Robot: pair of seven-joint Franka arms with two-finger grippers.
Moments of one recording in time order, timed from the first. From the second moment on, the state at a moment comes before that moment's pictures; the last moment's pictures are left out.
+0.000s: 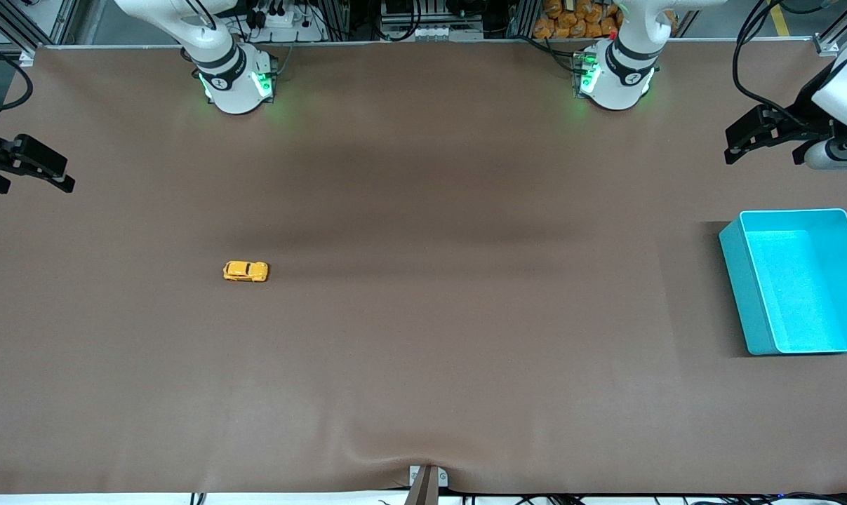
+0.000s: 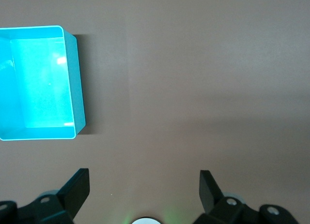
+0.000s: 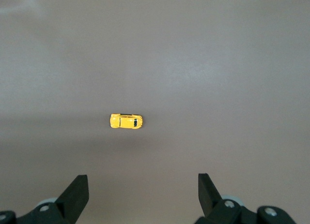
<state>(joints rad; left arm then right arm) -0.04 -0.03 -0.08 -1.50 0.01 1.45 -0.10 0.12 0.00 -0.15 -1.50 0.02 1.53 -0.03</state>
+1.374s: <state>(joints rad) -0.02 -0.03 -0.09 -1.49 0.01 1.45 -0.08 0.16 0.00 -0.15 -1.72 0.02 1.78 -0.07</state>
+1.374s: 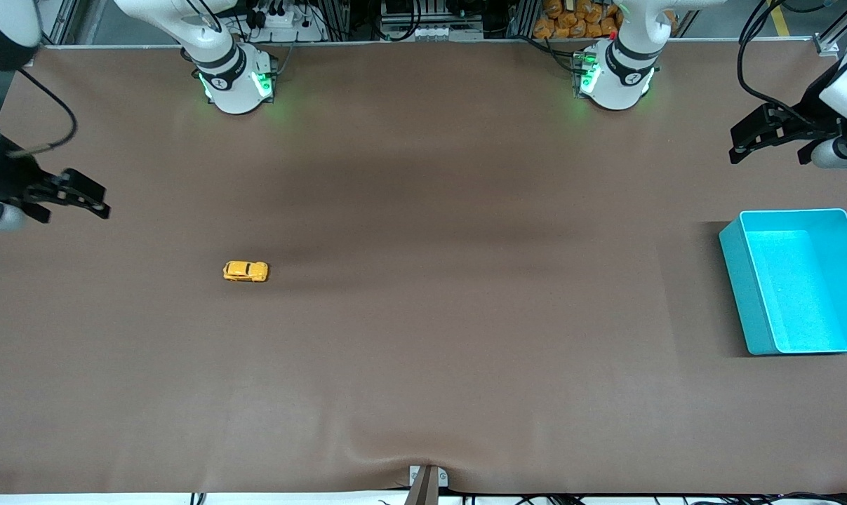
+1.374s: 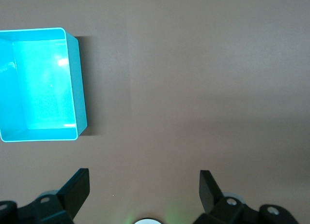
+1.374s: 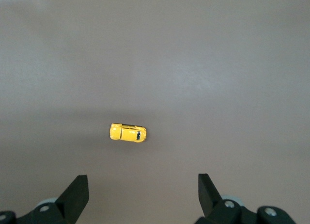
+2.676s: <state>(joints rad) -0.02 -0.03 -0.08 -1.49 0.01 1.45 -0.08 0.27 0.16 -0.15 -2.21 0.00 2.44 -0.23</state>
